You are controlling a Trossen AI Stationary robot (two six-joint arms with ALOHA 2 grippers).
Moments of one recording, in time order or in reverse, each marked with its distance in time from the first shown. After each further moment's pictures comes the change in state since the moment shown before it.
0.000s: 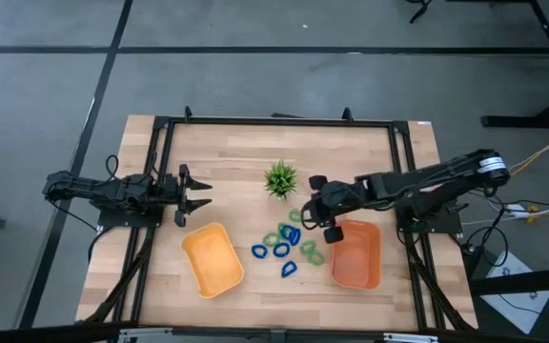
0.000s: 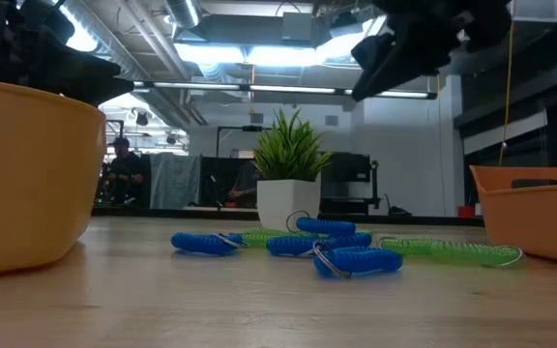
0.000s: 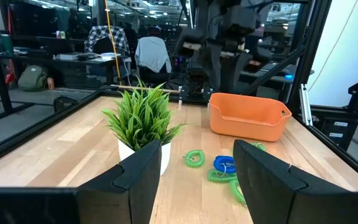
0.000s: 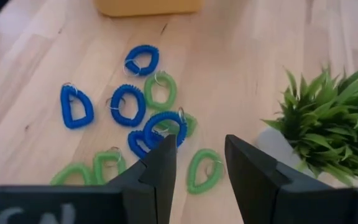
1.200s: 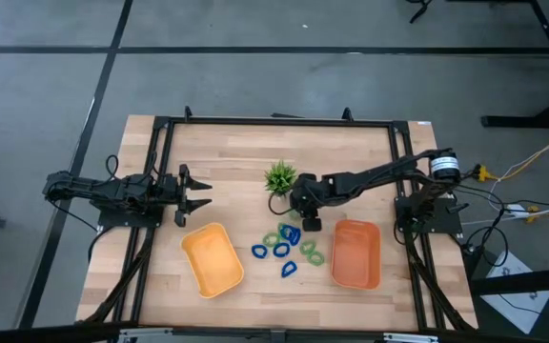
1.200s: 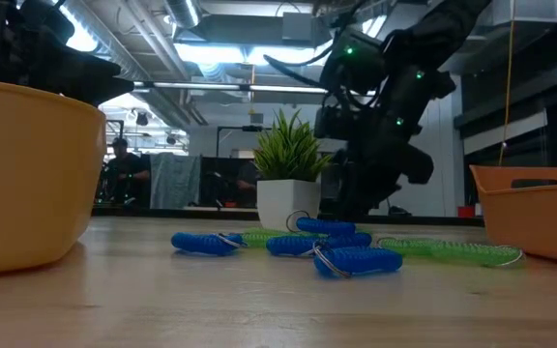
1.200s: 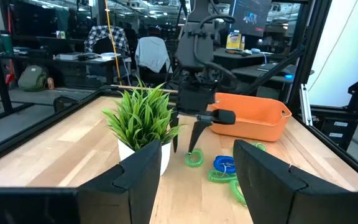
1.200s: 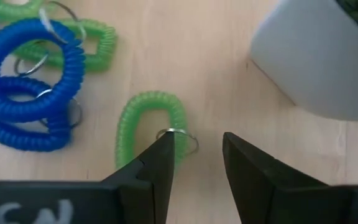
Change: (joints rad) left arm 0.000 0.000 0.000 0.000 0.000 0.000; right arm -0.171 0.397 0.000 0.121 0.000 0.067
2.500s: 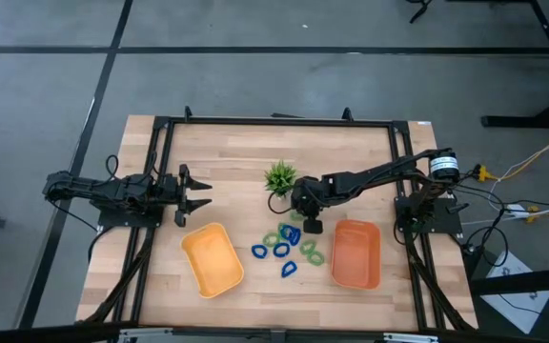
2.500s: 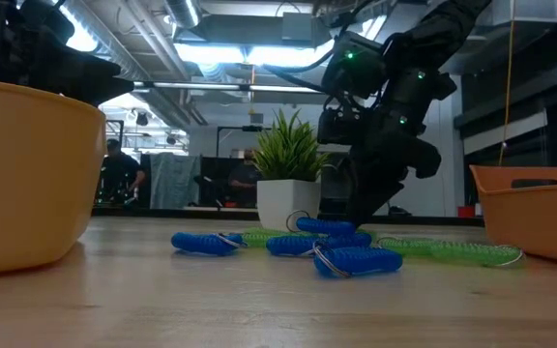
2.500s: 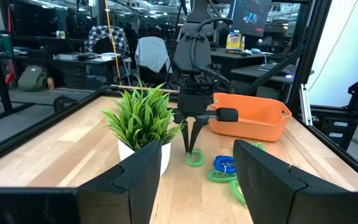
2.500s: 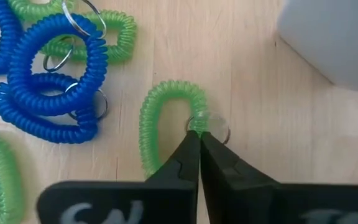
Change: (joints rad) left arm 0.000 0.000 0.000 0.000 0.000 0.000; right arm -0.002 0.002 -0.001 -0.034 -0.088 0.069
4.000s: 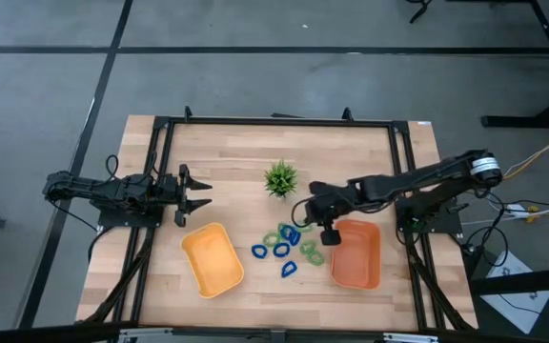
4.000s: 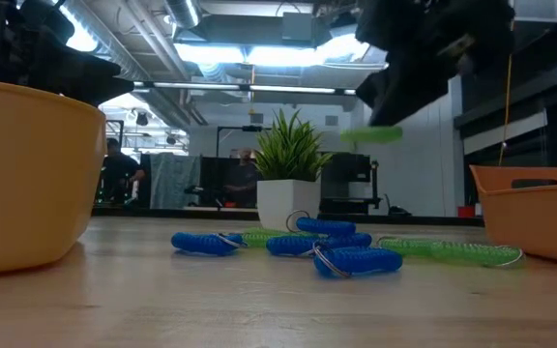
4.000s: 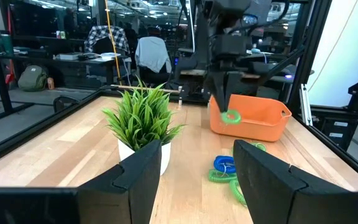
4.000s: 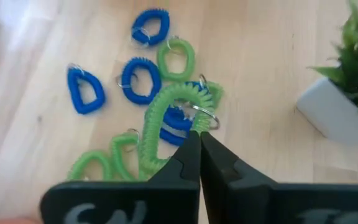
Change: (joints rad) left arm 0.000 0.000 0.000 0.000 0.000 0.000; right arm 0.162 -0.341 -0.044 -0.067 -0.002 0.023
